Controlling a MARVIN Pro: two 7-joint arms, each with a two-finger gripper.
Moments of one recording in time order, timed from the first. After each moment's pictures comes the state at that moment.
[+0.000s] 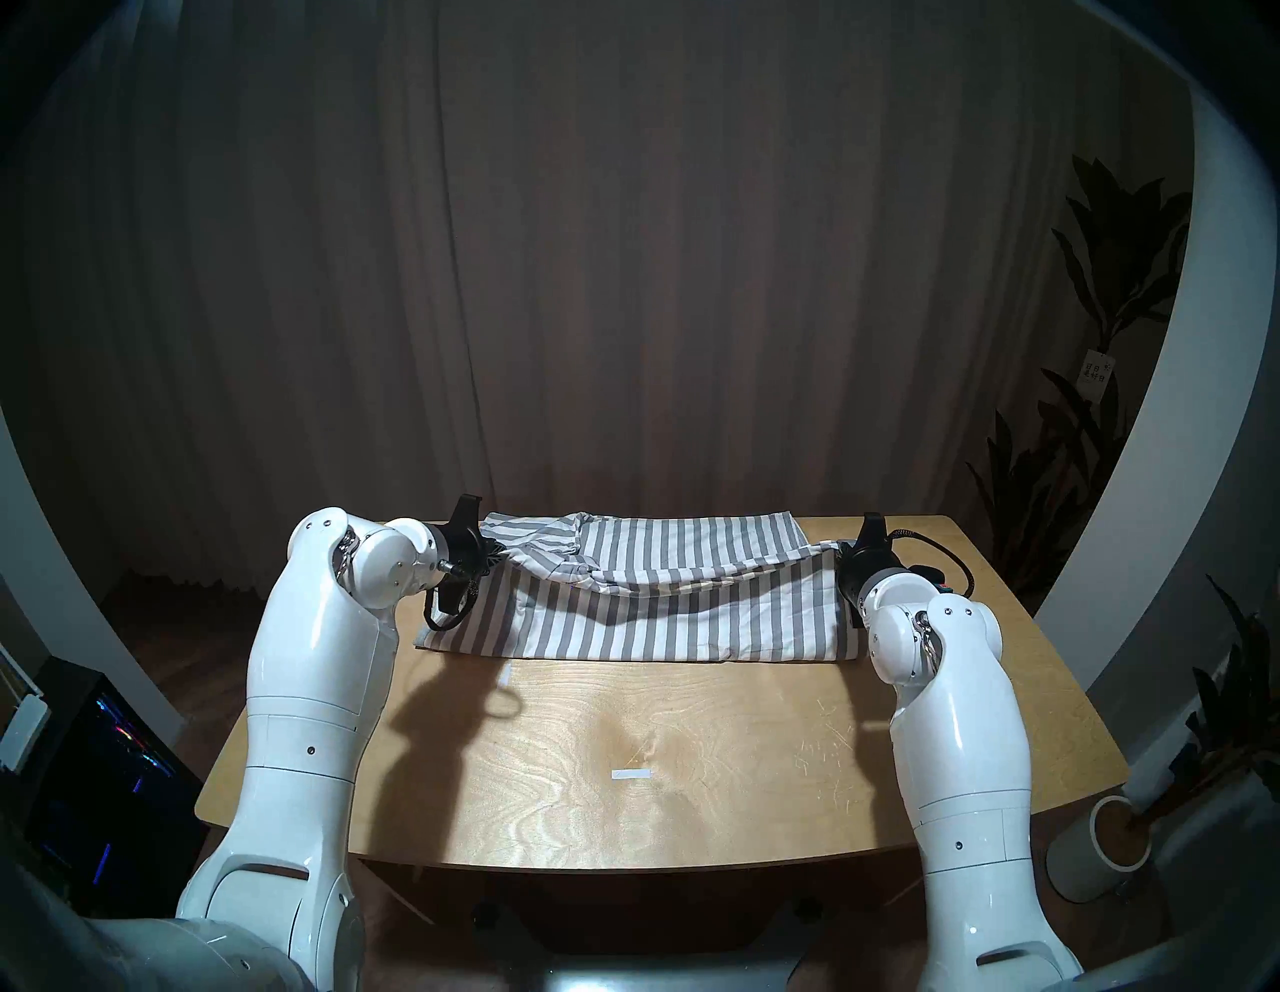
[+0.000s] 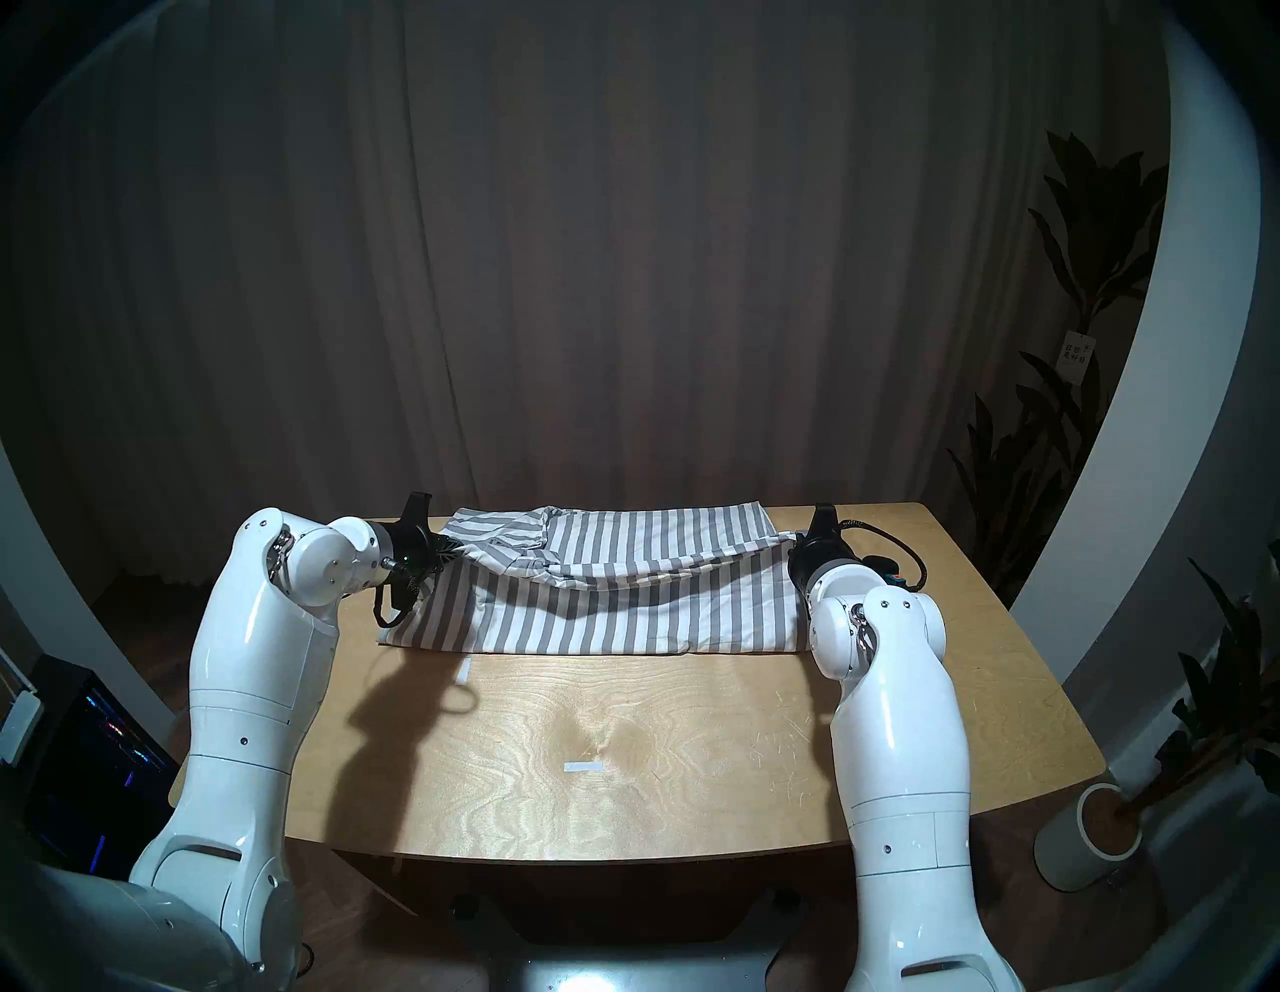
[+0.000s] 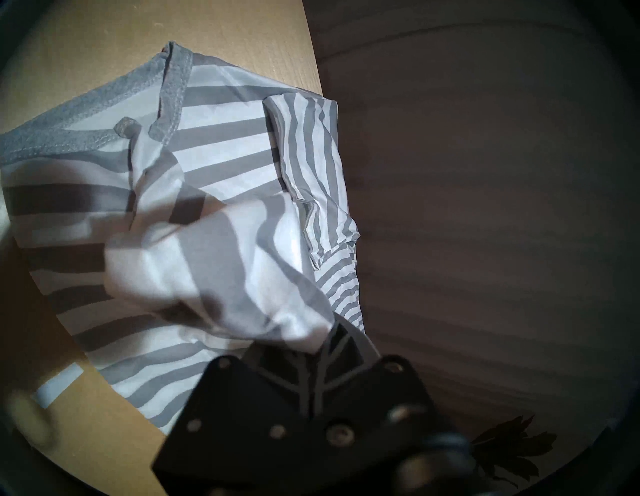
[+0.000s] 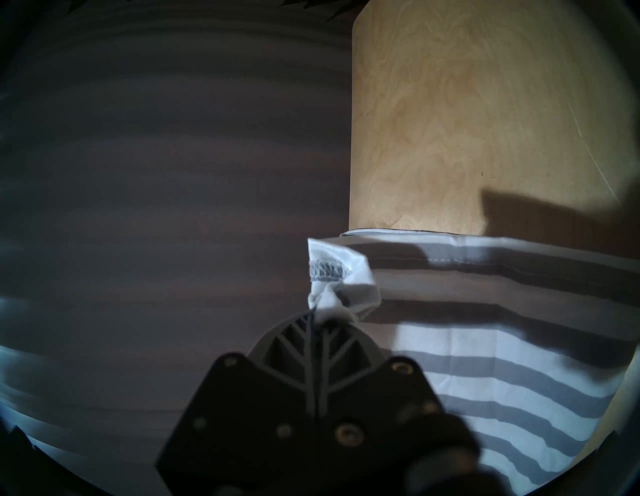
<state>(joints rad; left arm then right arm) 1.19 -1.34 -1.61 -1.49 -1.91 0.41 0.98 -1.42 -1.53 1.69 -1.64 1.56 0.07 -0.53</state>
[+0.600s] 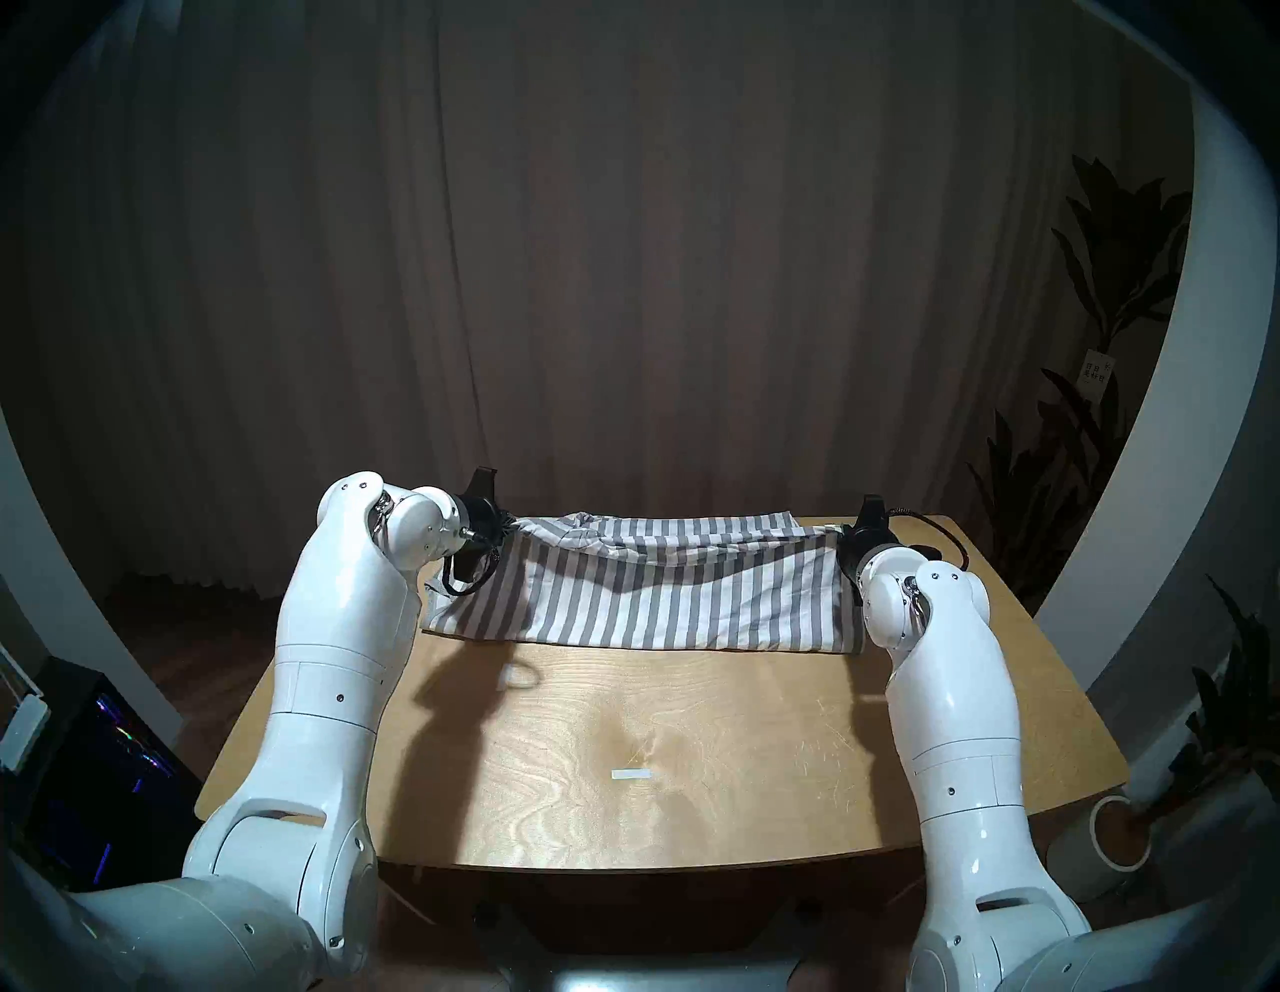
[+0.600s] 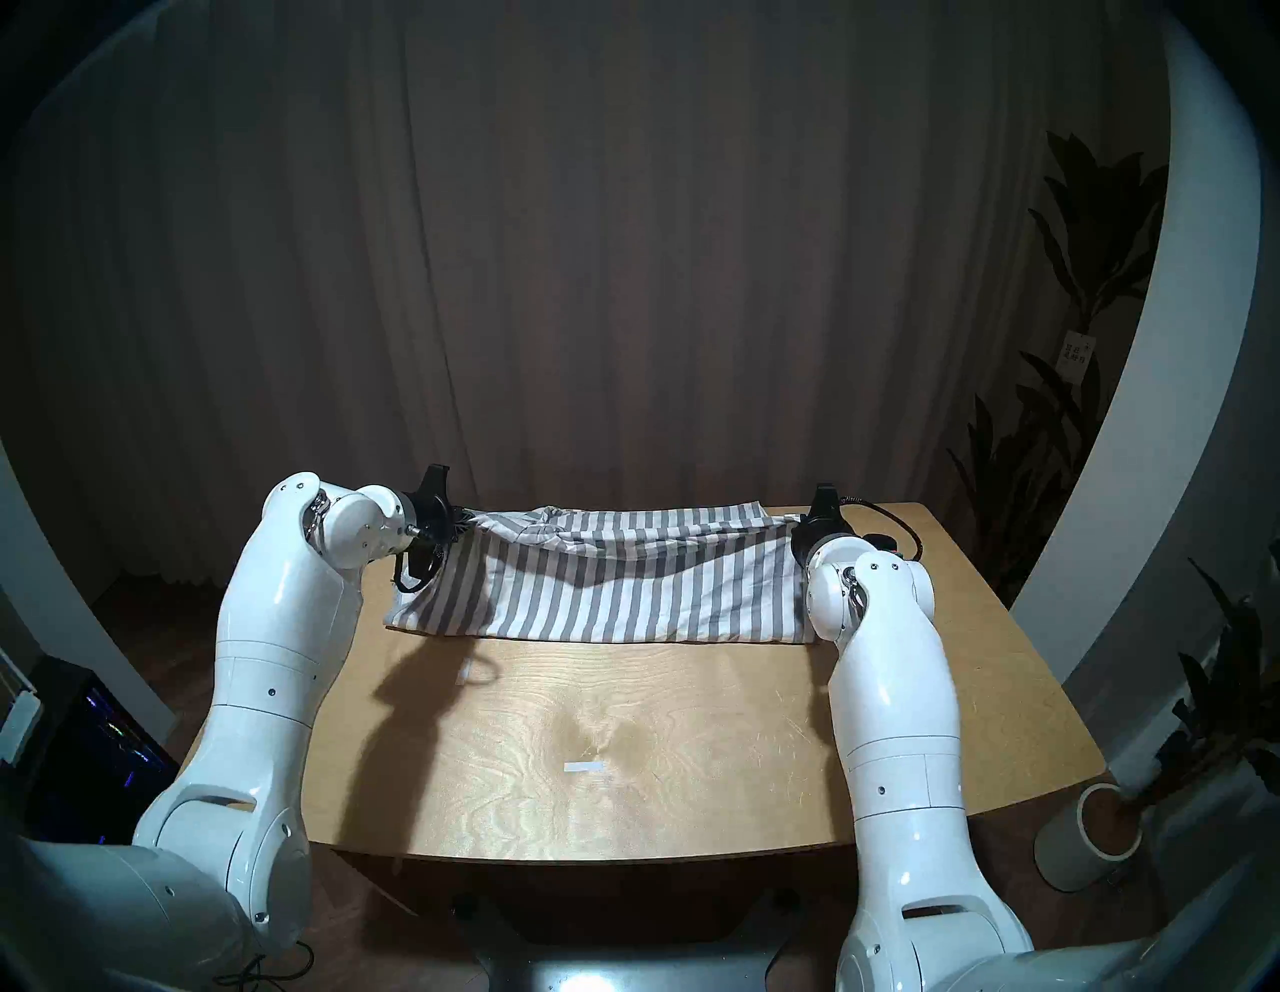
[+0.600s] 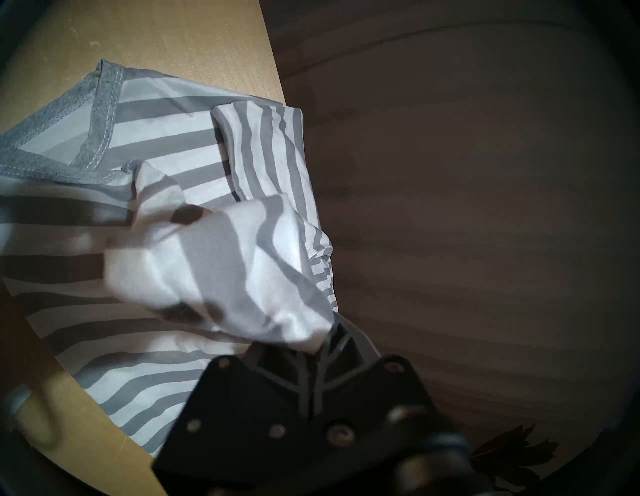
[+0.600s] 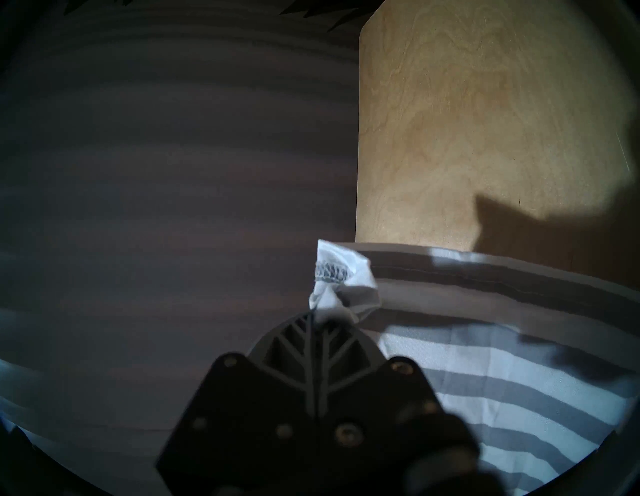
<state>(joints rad) 1.06 -1.36 -1.56 -1.36 -1.84 0.37 0.93 -1.29 -1.51 1.69 -1.49 1.54 0.04 -0.53</state>
